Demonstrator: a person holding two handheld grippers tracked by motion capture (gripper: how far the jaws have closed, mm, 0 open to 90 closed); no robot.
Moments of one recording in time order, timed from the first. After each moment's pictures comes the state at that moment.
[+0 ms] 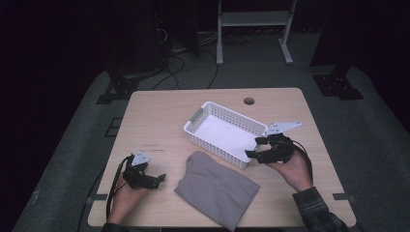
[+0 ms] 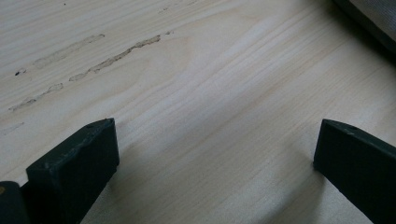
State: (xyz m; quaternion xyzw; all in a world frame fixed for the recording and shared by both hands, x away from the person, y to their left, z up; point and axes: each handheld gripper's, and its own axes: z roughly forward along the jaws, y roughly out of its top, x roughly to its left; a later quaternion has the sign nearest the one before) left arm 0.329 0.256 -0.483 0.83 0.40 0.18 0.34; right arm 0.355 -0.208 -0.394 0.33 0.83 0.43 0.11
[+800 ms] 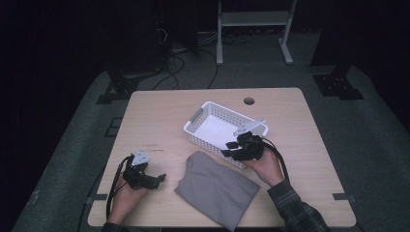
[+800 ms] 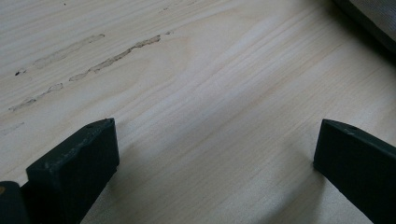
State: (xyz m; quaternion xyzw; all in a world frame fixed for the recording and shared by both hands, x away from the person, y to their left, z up) left arm 0.329 0.256 -0.483 0.83 0.40 0.18 0.35; right arm 0.376 -0.133 -0.407 0.28 0.87 0.41 0.07
